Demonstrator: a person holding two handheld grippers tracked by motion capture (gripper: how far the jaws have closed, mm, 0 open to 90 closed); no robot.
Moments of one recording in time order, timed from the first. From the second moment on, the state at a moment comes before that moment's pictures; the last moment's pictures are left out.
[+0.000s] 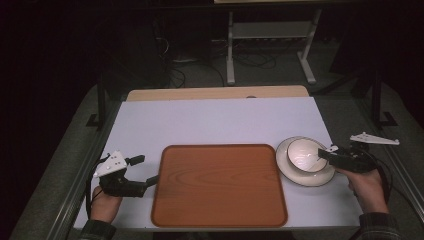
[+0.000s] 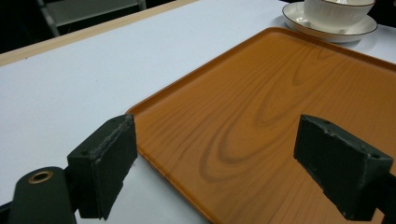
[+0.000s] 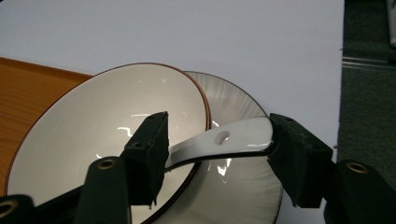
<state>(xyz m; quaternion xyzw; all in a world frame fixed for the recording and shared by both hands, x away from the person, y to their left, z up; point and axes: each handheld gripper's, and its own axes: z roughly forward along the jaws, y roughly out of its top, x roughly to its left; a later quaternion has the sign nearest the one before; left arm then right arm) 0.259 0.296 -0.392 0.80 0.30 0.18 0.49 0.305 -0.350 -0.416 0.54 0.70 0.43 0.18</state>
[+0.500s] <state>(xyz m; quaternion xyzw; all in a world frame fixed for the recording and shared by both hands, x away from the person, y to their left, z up) 0.259 0.296 -0.392 0.80 0.30 0.18 0.49 0.304 -0.350 -0.414 0.53 0.70 0.45 0.17</state>
